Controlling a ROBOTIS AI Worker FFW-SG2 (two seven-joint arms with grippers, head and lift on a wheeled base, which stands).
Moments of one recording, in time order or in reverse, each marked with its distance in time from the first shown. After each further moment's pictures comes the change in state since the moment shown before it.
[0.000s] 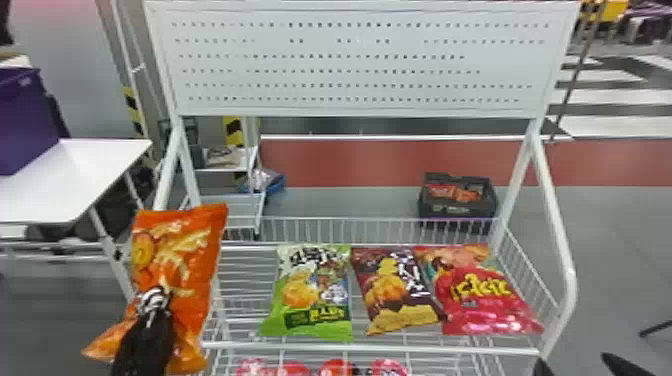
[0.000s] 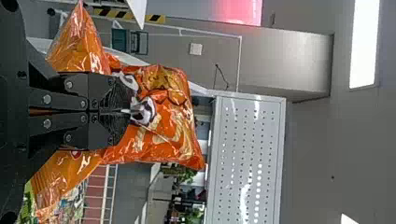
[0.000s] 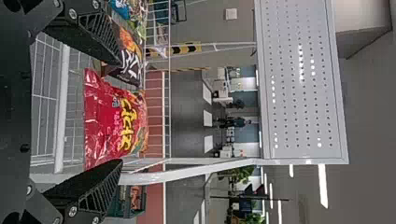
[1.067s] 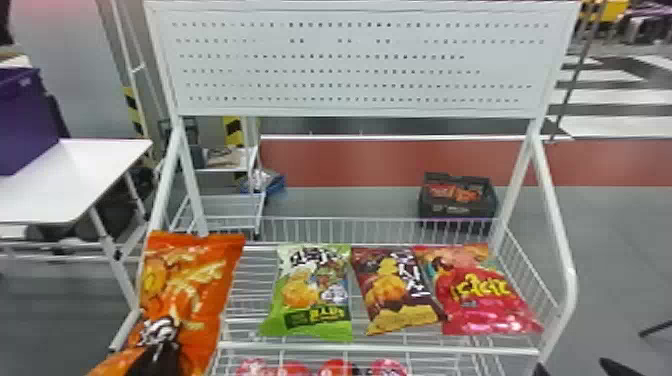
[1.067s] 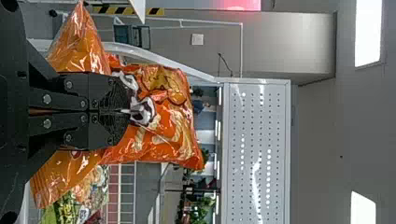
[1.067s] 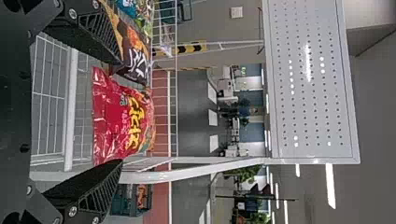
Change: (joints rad) left arm 0.090 0.023 -0.013 0.006 -0.089 -0.048 0.001; right arm 0.001 -0.001 -0.001 0.008 0.000 0.019 0.000
